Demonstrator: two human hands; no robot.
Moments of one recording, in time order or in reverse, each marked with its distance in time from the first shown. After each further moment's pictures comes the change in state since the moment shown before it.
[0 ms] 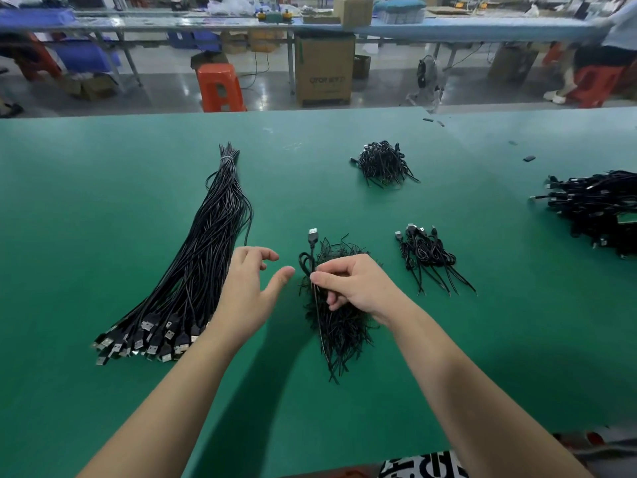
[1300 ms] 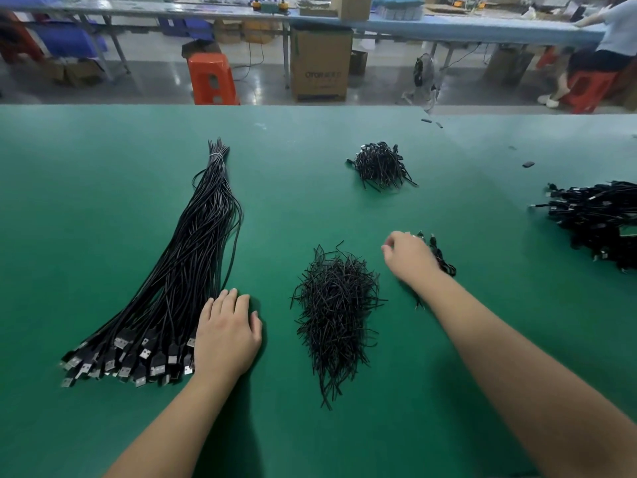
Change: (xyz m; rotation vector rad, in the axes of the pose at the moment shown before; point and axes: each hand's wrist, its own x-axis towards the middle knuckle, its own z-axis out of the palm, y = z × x) left_hand -0.018 -0.081 0.050 0.751 -0.074 -0.070; right_hand 0.088 0.038 -0.115 -1.063 0.429 0.154
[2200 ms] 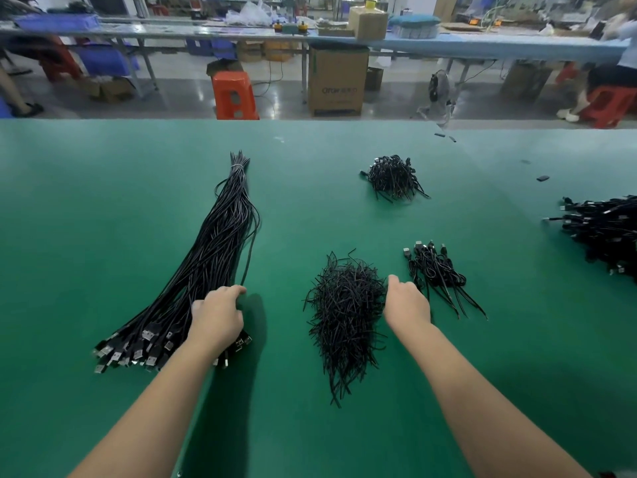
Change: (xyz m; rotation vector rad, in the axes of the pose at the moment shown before) left_hand 0.029 -0.036 -0.041 -0.232 -0.235 -0.191; right_hand -0.060 -0.009 0.051 -0.175 -0.044 0.052
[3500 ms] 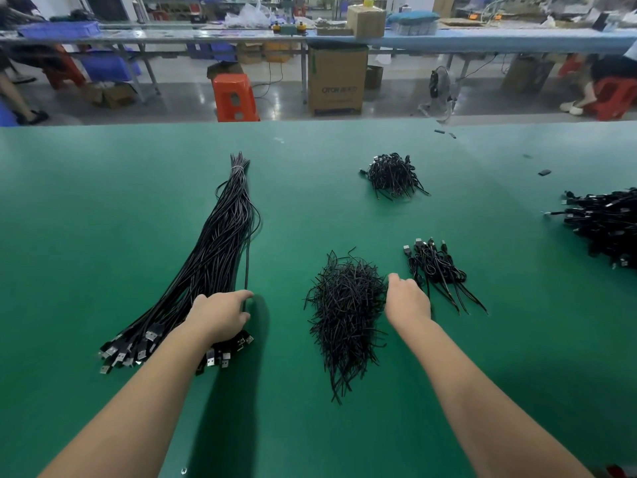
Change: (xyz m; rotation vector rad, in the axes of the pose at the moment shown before) left_hand 0.013 -0.002 -0.017 0.307 -0.242 0.165; right_hand 0.004 0.003 0.003 0.004 -0.033 -0.009
